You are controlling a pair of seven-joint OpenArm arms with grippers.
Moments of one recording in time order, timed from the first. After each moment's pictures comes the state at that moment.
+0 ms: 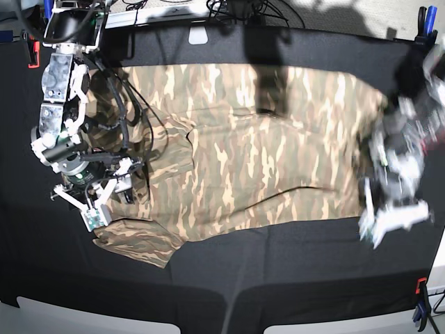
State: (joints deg) left arm -23.7 -37.7 40.5 83.2 -2.1 16.7 44.0; right arm 3.6 13.5 10.6 99.8 5.0 30.3 -47.4
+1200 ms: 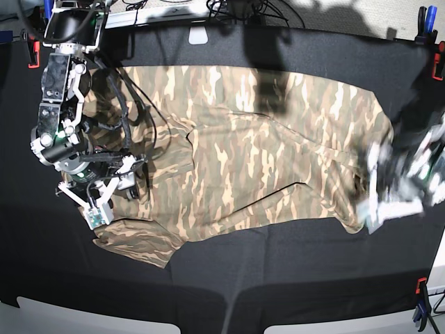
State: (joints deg) left arm -21.8 -49.4 40.6 93.1 -29.3 -18.5 50.1; right arm 3.6 13.5 10.6 99.8 10.5 30.3 -51.3
